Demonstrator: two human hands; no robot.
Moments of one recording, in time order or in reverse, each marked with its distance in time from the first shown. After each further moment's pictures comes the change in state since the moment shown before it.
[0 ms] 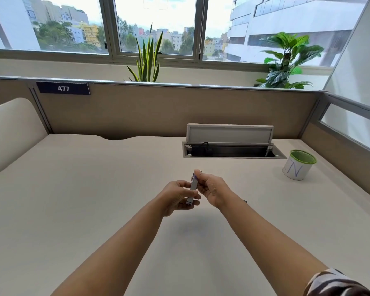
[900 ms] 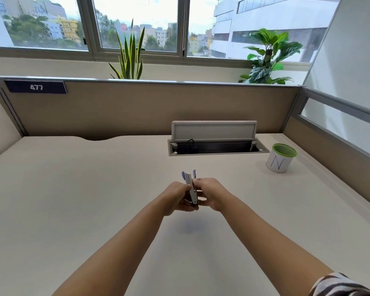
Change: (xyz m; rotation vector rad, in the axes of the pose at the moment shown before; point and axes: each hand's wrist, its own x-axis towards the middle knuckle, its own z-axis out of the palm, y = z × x) left_hand 0.011 0.005 0.042 0.075 -0.014 -0.105; right_hand -0.021 -0.007 -0.032 -0.422 -0.048 0.021
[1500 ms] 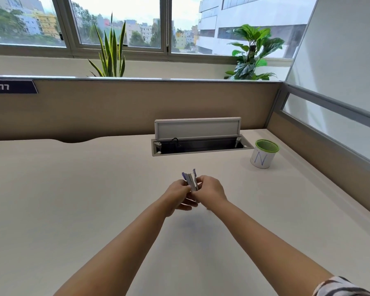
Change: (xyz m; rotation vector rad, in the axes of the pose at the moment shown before) left_hand 0.025 0.004 0.045 0.186 -0.006 0.083; right_hand 0.004 0.014 -0.043 -0.682 0.351 -0.167
